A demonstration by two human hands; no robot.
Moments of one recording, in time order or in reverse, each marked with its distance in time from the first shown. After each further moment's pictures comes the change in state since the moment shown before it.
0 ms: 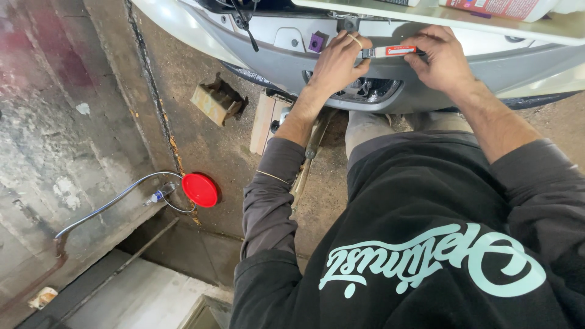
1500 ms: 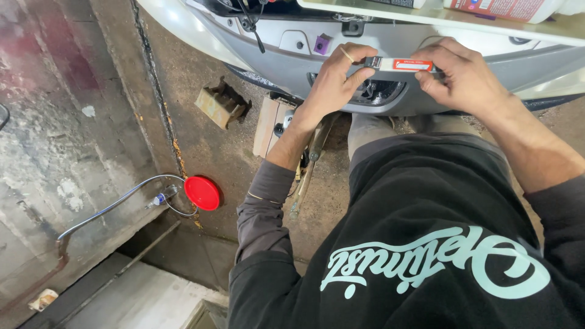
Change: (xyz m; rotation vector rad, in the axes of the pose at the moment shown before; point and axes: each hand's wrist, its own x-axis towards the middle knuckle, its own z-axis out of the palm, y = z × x) left_hand -0.033 0.063 -0.091 -0.519 0.055 -0.081; right_hand 0.012 -0.111 -0.097 0.116 -0.101 -0.115
